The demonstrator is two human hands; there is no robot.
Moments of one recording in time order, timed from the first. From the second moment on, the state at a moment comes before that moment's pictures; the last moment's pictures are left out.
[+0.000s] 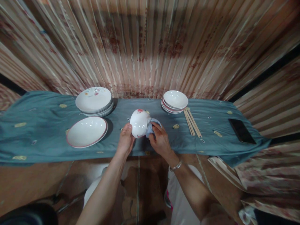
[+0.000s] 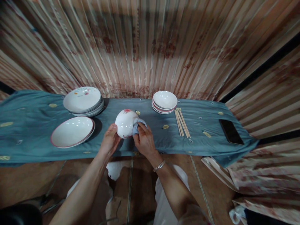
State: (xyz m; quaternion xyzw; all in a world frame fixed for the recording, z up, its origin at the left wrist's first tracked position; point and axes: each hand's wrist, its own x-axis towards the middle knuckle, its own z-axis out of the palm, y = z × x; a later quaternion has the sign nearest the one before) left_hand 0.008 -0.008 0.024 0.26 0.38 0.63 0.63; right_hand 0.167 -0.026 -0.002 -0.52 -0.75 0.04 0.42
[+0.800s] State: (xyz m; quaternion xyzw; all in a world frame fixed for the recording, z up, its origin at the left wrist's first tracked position) left_hand 0.033 -0.025 0.019 0.53 0.48 0.53 0.46; right_hand 0.190 -0.042 0.014 -0.63 -0.69 0.07 0.35
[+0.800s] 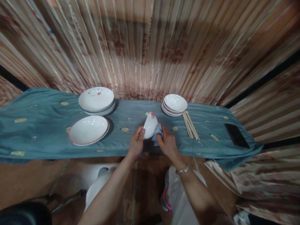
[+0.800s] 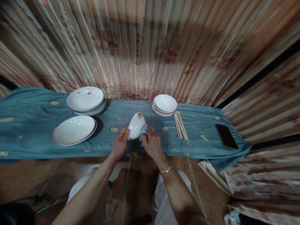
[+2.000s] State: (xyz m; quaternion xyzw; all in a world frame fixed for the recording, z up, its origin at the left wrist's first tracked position) left_hand 0.070 -0.052 -0.025 0.85 0.33 0.38 0.16; right_hand 0.256 -0.046 0.023 -0.69 -0.60 0.22 0.35
